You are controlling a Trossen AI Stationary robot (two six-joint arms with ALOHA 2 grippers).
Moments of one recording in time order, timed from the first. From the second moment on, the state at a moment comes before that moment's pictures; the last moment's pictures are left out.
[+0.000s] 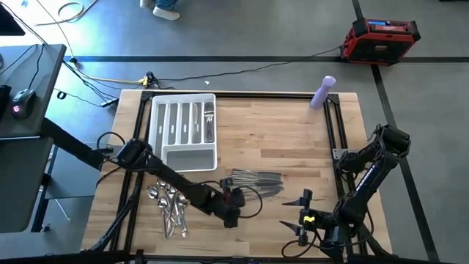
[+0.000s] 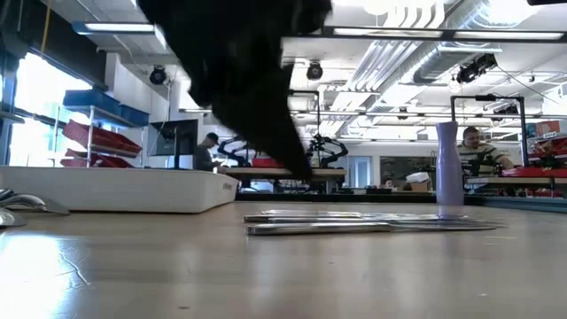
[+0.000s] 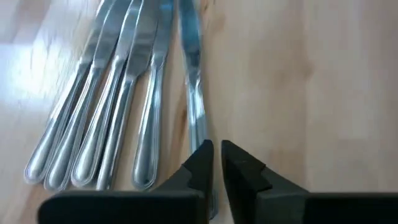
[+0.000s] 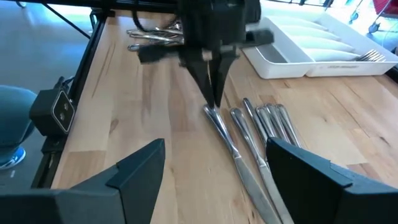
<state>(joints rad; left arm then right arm) -0.49 2.05 1.38 -0.35 -0.46 -0.44 1.02 1.57 0.97 -0.39 0.99 0.77</state>
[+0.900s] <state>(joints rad) -0.55 2.05 0.99 0.26 -0.55 -0.54 1.02 1.57 0.97 -0.38 0.98 0.78</state>
